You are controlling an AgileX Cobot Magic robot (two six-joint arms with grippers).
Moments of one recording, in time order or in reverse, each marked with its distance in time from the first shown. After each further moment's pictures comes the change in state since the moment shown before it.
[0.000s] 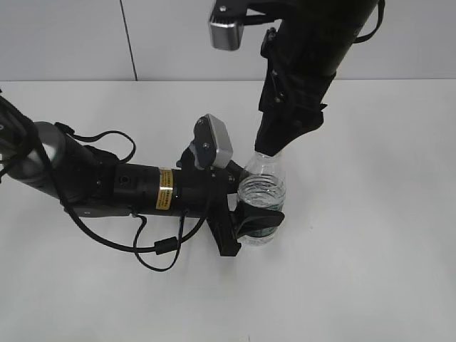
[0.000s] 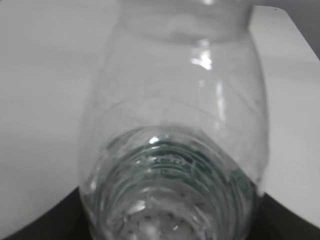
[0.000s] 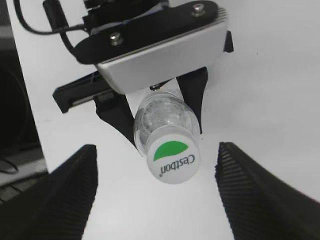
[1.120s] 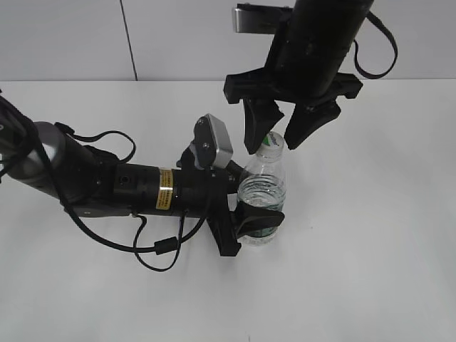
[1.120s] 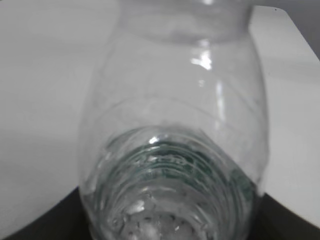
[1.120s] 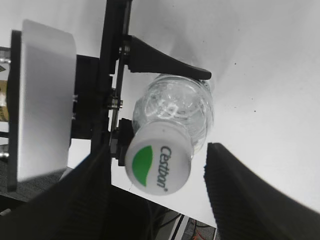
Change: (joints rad) left arm 0.000 0.000 0.000 0.000 0.000 -0.001; right arm 0.000 0.059 0.000 -0.041 0.004 1.135
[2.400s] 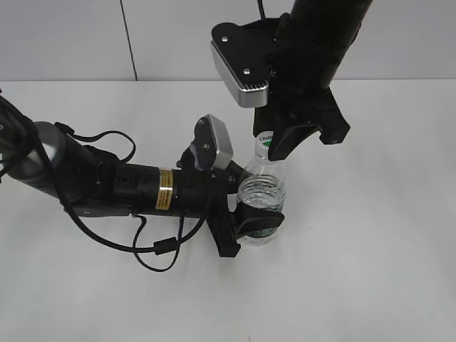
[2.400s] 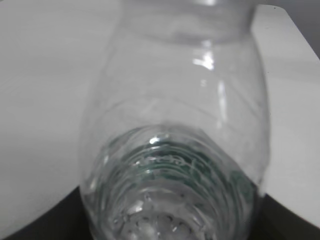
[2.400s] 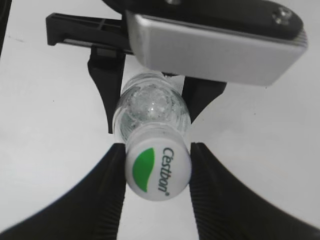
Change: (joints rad) left arm 0.000 0.000 0.000 0.005 0.000 0.003; right arm 0.001 0.007 -0.005 -0.002 0.000 -1.623
